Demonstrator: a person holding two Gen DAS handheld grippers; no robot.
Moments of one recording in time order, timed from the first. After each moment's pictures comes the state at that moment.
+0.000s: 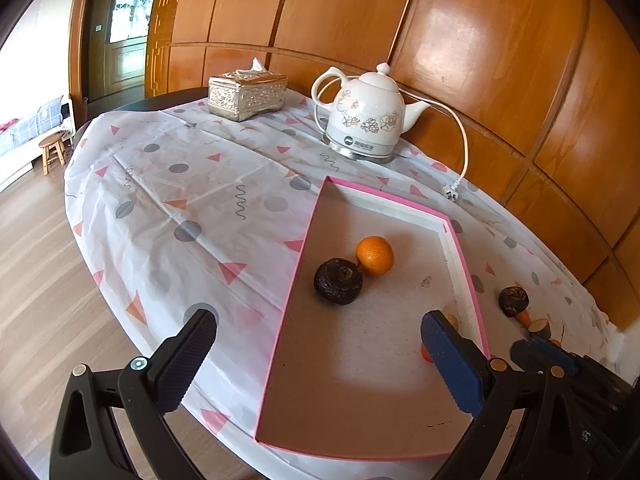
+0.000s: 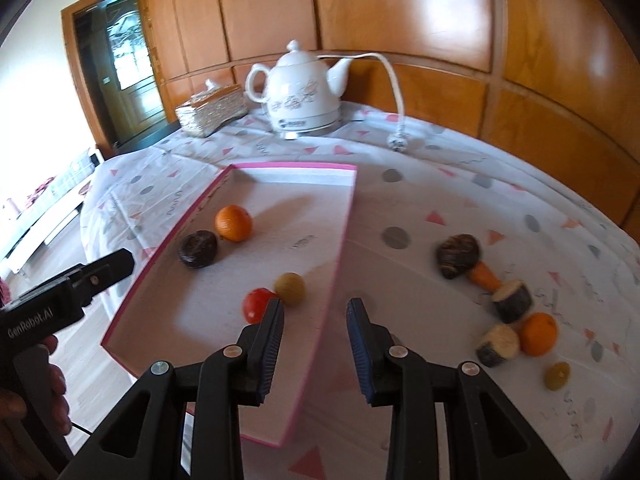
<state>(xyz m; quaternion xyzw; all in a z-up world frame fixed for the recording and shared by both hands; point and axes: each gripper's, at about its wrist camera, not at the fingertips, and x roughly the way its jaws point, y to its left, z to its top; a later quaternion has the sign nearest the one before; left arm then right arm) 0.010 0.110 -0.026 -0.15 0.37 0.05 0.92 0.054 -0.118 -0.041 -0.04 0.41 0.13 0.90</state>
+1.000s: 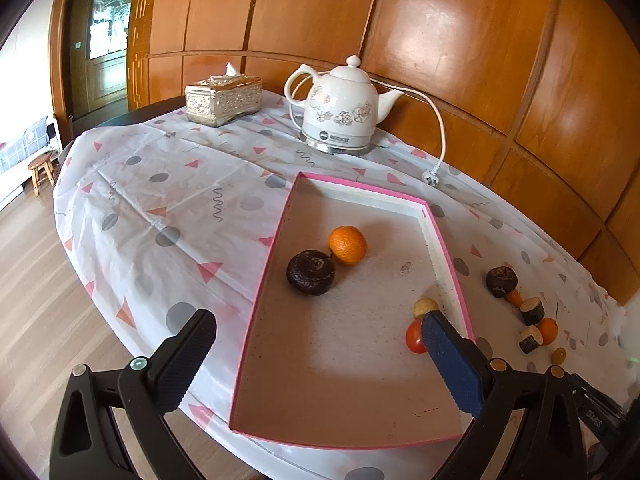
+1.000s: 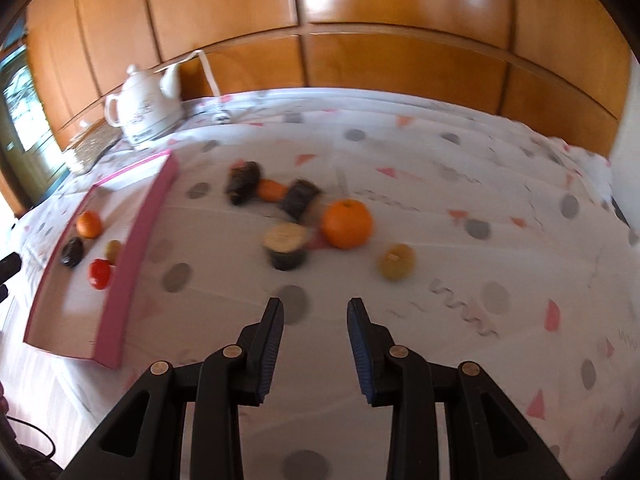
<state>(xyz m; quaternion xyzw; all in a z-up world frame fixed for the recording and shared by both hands) 0.007 0.086 -0.021 -0.12 0.37 0.03 0.92 0.005 -0.265 -0.065 0.05 0.43 -0.05 0.90</state>
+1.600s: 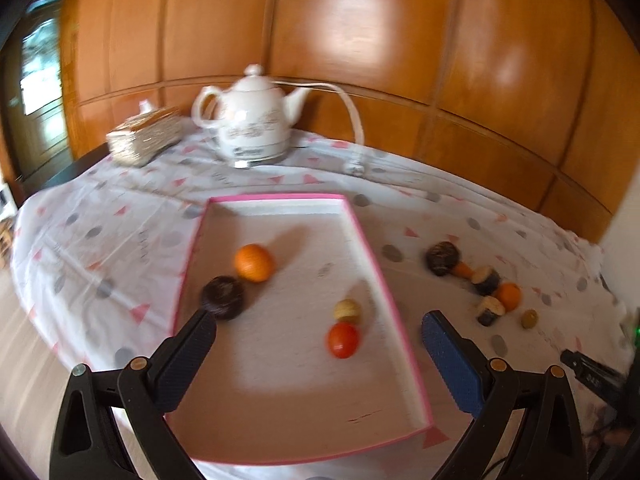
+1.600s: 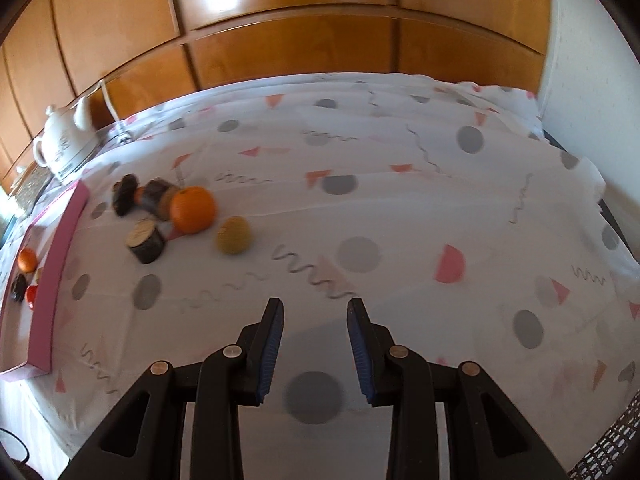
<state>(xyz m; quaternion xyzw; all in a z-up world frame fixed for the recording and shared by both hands) 0.023 0.022 -0.004 -0.04 0.36 -0.09 0.93 -0.031 -0.351 -0.079 0.10 0.43 -0.16 0.88</state>
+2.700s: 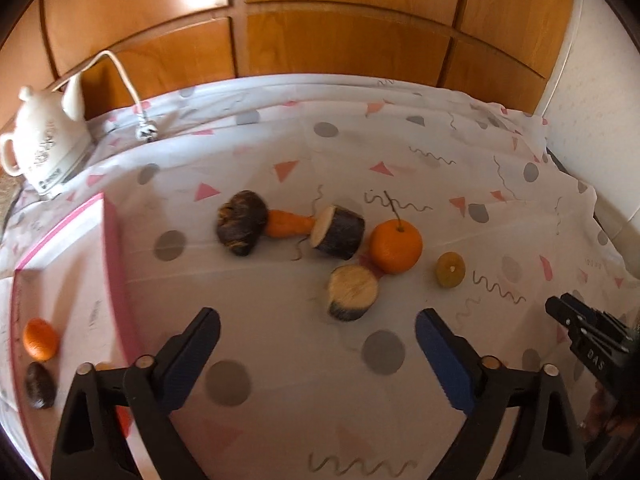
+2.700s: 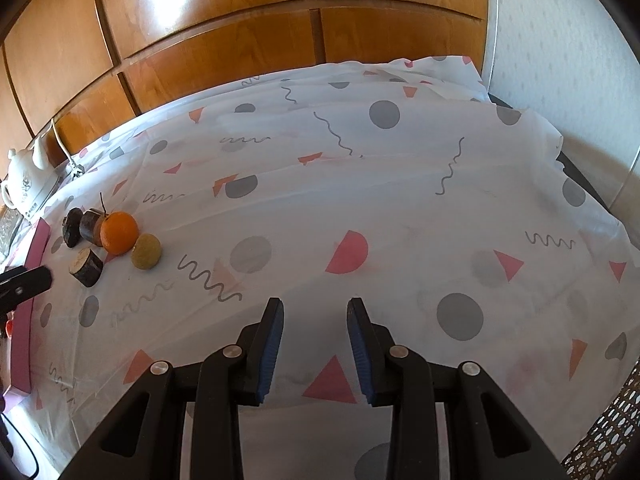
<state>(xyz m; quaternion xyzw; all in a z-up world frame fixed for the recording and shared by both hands) 0.087 -0.172 -0.049 0.10 0.47 -0.26 0.84 -0.055 -0.404 -0.087 0.15 0.42 -0.22 0.87</state>
